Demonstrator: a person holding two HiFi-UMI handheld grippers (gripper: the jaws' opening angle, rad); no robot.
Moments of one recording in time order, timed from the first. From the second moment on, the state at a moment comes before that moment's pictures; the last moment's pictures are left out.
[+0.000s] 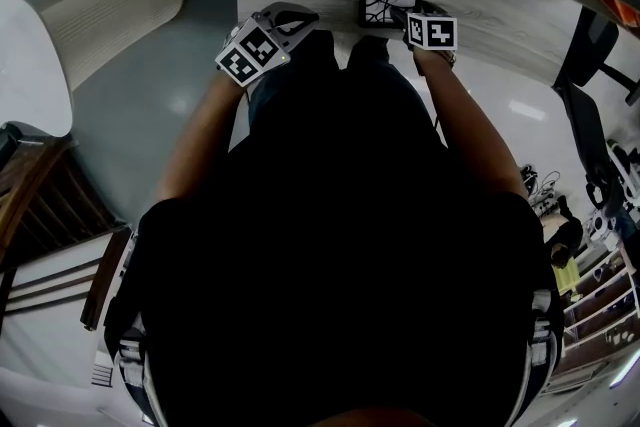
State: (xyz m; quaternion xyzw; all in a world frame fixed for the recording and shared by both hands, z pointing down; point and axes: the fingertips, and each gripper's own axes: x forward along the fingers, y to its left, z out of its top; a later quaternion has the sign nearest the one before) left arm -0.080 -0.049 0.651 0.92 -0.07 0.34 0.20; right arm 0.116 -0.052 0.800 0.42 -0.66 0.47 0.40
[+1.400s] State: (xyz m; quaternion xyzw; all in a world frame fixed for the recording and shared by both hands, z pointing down) left arm -0.082 -0.040 0.642 0.92 -0.06 0.34 0.18; right arm 0.118 -0.059 0.767 0.45 -0.69 0.41 0.39
